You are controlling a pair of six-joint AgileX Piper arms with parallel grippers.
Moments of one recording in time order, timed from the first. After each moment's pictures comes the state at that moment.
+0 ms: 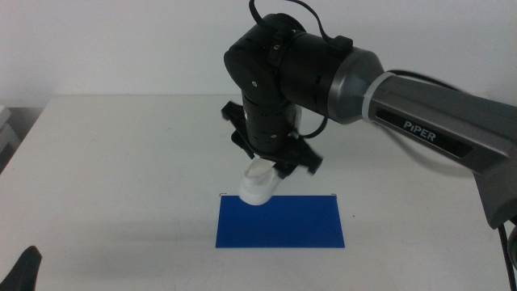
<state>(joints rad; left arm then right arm) -0.03 -0.01 0.03 -0.07 0.11 0.08 0.78 2.09 -1.95 -0.23 1.23 1.54</state>
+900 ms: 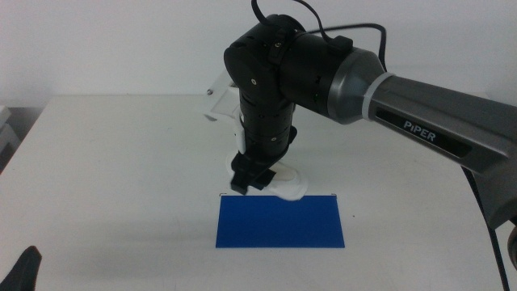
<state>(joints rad) -0.03 -0.01 0.03 -0.07 0.11 0.08 0.78 2.09 -1.95 -0.16 1.23 -0.21</state>
